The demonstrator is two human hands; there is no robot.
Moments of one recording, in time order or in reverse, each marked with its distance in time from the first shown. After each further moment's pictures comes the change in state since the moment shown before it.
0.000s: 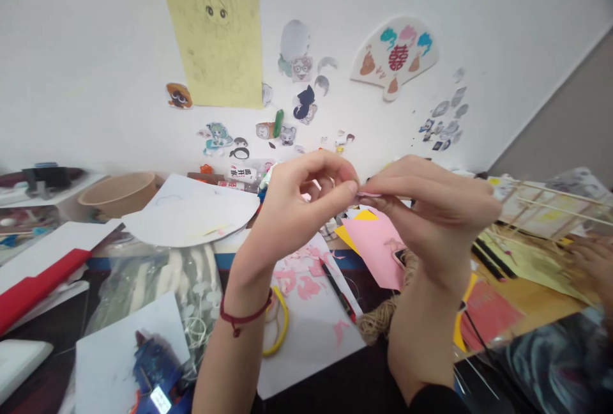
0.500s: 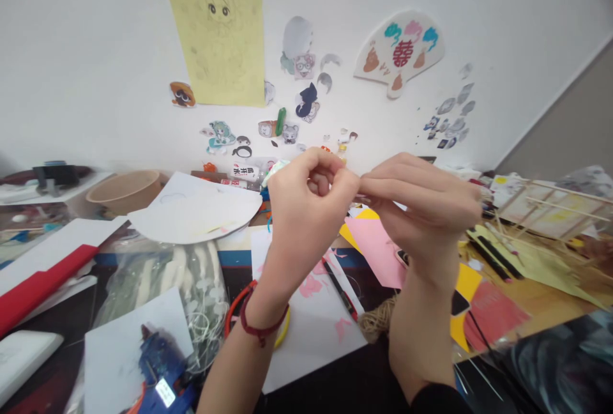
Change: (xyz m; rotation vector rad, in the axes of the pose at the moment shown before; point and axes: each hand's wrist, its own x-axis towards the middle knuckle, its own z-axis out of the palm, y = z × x) left_hand -0.001 0.003 0.028 0.093 0.423 -0.066; right_hand 0.001 0.009 0.007 -0.067 -0.062 -0.151
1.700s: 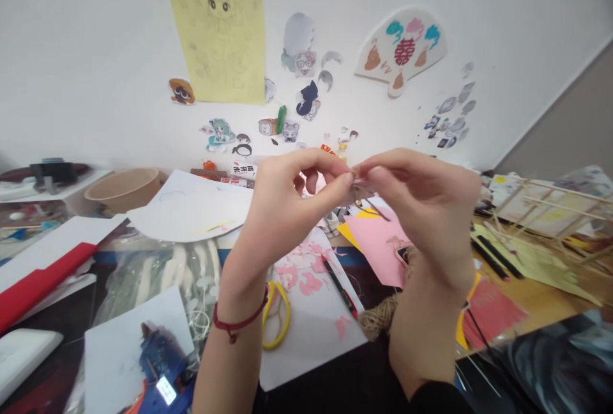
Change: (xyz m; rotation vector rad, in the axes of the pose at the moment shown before) left_hand 0.012 0.004 -0.034 0.138 -0.285 0.158; right_hand 0.002 -0.012 -0.004 0.219 0.027 0.480
